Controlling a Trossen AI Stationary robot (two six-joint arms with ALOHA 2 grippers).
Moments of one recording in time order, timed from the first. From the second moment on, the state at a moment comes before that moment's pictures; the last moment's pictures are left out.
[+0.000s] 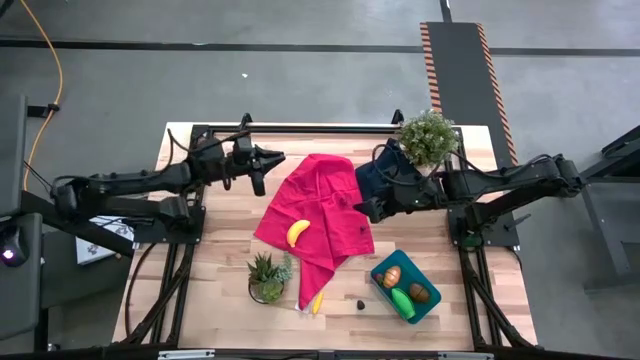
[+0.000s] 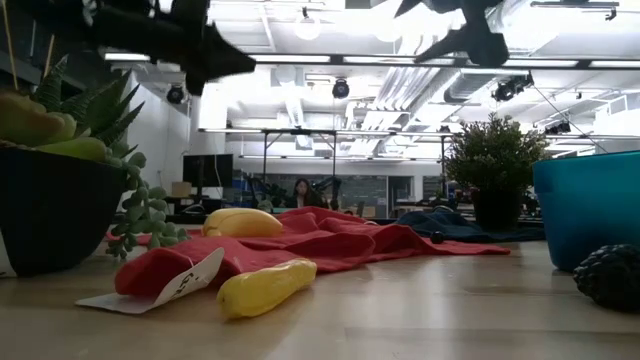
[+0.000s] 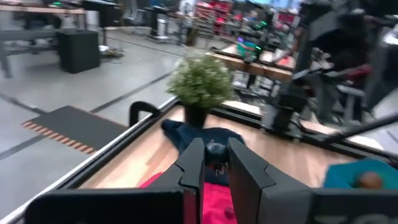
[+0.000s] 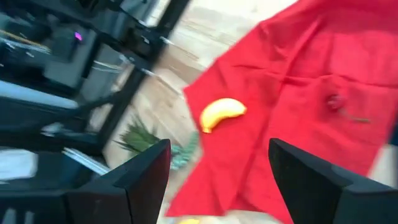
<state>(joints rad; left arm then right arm) 0.49 0.93 0.51 0.32 0.06 -0.15 0.13 1.19 1.01 -0.43 0.23 1.08</state>
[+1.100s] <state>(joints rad) 0.06 1.04 1.06 -0.11 -0.16 0.19 0.10 1.35 1.01 0.34 0.15 1.34</state>
